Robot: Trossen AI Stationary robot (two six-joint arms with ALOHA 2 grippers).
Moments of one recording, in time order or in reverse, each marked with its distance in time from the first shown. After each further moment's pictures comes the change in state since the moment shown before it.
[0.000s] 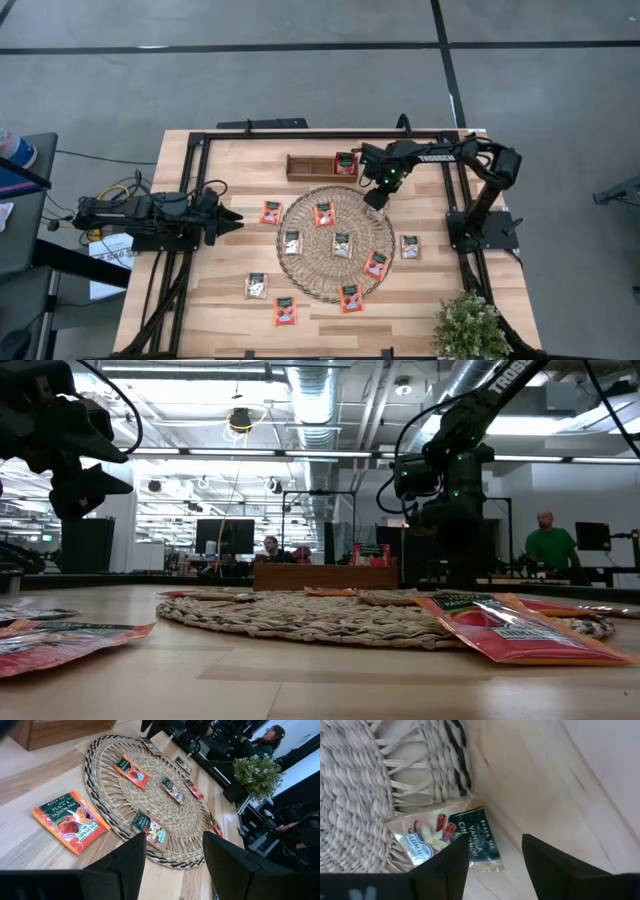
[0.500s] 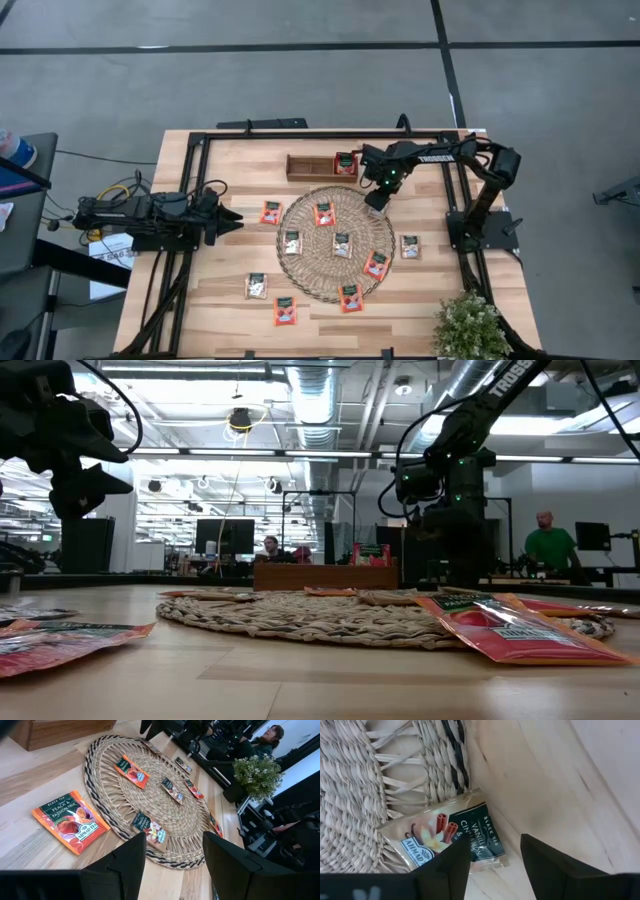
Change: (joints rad) left arm 0.000 0.000 0.000 0.000 0.000 0.000; right arm -0.003 0.007 -0.023 0.028 -0.001 -0.026
